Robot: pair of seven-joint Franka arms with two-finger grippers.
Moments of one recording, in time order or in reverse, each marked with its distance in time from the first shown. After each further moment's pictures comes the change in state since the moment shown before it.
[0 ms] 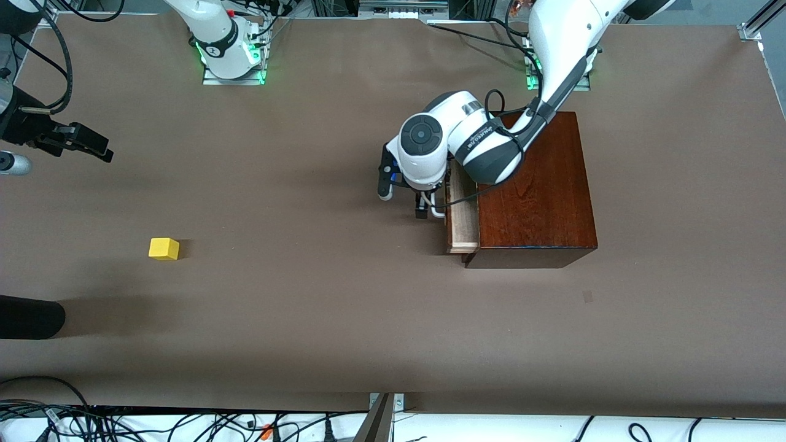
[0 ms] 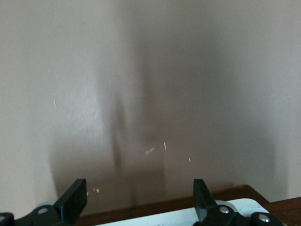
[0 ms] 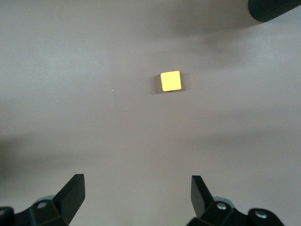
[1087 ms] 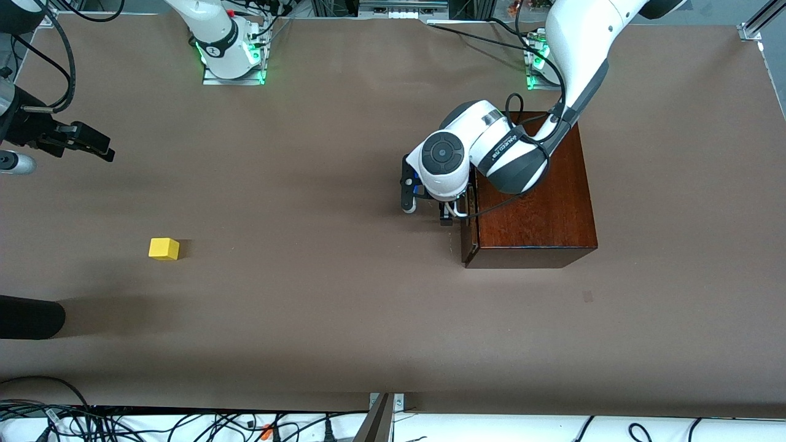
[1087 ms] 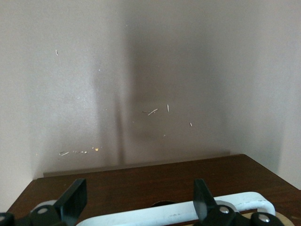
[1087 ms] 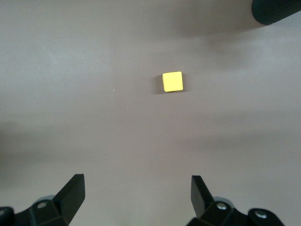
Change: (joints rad) left arm 0.052 -0.015 0.006 0.002 0.009 -0.083 0.000; right arm -0.021 0.000 0.029 0.001 0.000 -0.001 -0.007
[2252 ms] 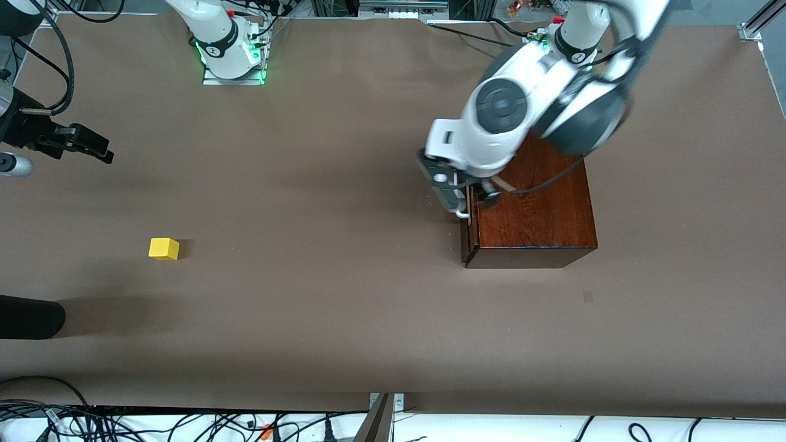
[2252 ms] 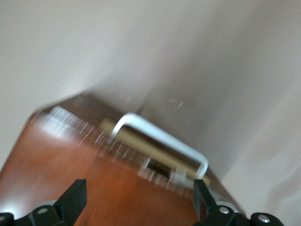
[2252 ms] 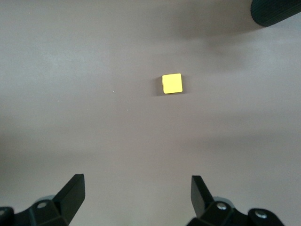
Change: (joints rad) left arm 0.127 -0.243 -0.005 0.091 -0.151 -0.243 -0.494; right arm -0.005 0.007 0.002 0.006 0.000 0.005 0.000
